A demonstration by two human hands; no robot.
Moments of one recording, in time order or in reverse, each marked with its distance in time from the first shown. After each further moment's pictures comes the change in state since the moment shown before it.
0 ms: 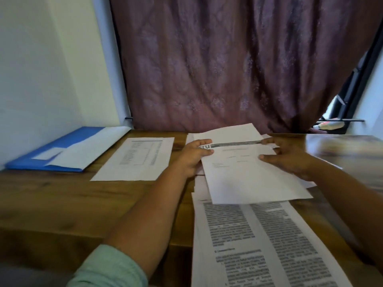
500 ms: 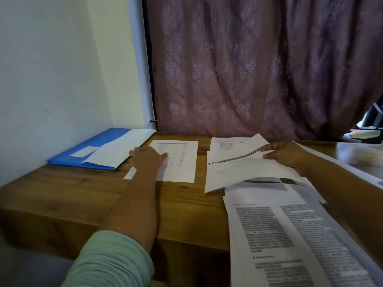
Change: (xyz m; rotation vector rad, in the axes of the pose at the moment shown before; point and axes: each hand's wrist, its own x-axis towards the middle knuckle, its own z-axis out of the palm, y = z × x) left_hand 0.016 0.012 -0.197 1.330 0.813 -0.158; right_hand 0.037 -0.055 0.062 -0.111 0.065 0.010
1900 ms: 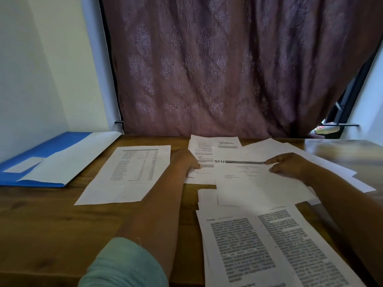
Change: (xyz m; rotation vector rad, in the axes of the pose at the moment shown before) left_hand -0.044 0.161 0.049 -0.178 -0.401 0.407; right_hand 0.021 0.079 -0.051 -0.183 0.027 0.247
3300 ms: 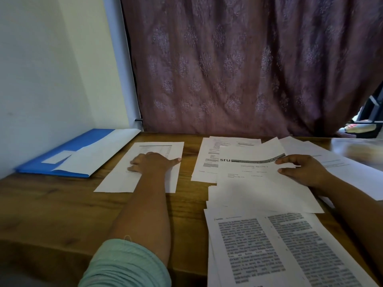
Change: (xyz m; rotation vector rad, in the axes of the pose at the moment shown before) left_hand -0.012 -0.090 -0.040 0.141 0.183 -0.569; right_hand -0.002 0.019 0.021 0.203 0.092 -0.229
